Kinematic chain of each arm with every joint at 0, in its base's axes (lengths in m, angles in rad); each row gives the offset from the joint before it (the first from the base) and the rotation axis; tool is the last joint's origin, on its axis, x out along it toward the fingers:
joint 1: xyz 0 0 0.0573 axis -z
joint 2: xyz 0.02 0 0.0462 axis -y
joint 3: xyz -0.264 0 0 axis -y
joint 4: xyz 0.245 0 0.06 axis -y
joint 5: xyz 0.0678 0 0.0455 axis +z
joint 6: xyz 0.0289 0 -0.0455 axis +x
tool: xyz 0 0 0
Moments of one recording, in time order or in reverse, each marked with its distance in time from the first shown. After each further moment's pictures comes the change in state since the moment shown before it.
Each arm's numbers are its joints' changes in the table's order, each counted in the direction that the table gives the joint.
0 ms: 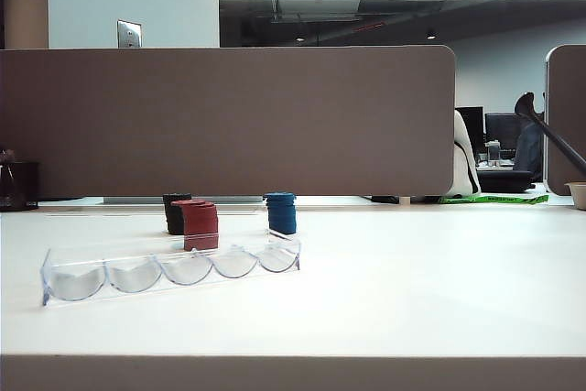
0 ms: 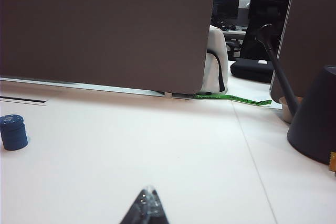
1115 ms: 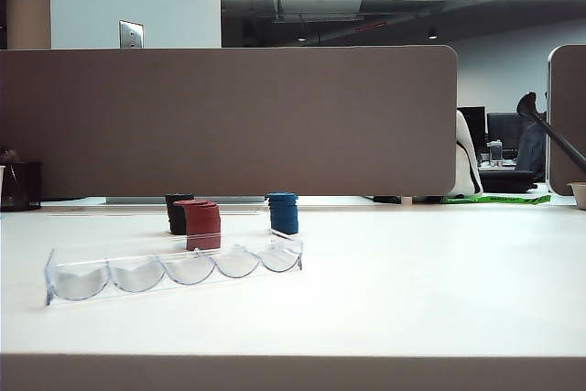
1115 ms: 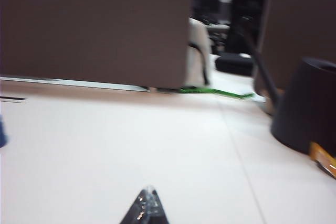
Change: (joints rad) left arm 0.047 -0.001 0.069 -0.091 -0.022 -0.091; right arm 0.000 0.000 0.000 -0.013 -0.050 -0.011
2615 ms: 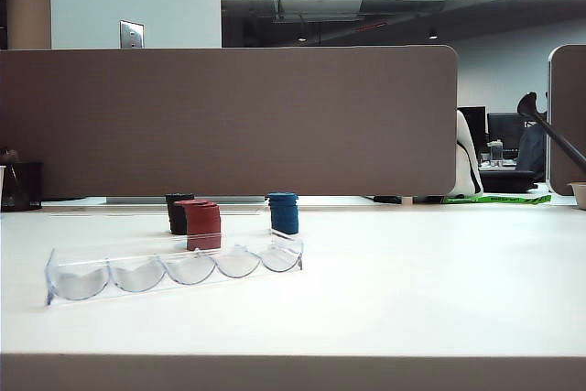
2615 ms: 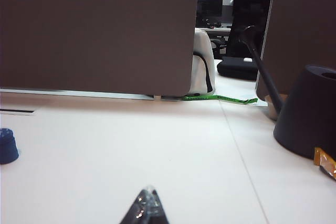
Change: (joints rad) left arm -0.001 -0.264 0.502 -0.395 -0.064 0.000; right arm -0.137 0.000 0.071 -0.063 -0.151 0.021
